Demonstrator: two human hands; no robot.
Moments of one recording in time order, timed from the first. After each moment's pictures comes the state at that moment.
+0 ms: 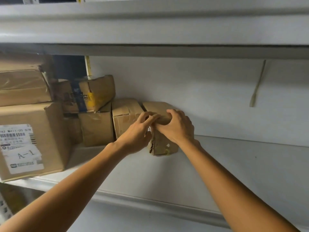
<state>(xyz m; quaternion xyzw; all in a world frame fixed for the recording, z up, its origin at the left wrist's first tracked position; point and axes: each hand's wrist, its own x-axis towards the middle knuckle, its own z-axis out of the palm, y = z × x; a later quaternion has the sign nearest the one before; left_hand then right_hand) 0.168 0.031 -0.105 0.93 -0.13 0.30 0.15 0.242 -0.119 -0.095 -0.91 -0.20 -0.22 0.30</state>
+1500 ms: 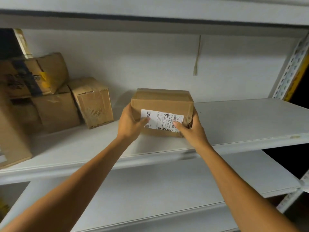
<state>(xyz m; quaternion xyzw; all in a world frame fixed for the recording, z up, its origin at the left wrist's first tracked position) 0.133 -0.055 -0.153 0.80 -0.07 0.27 0.54 0.136 -0.274 -0.179 -0.79 -0.08 -0.18 0.59</state>
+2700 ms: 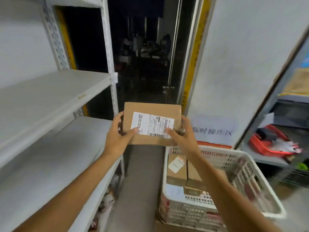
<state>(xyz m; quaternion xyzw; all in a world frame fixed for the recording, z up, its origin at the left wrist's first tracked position) -0.050 -0.468 -0.244 0.61 -0.46 -0.20 0.61 -0.255 -0.556 -0.245 -0.65 0.36 -0.46 0.49</state>
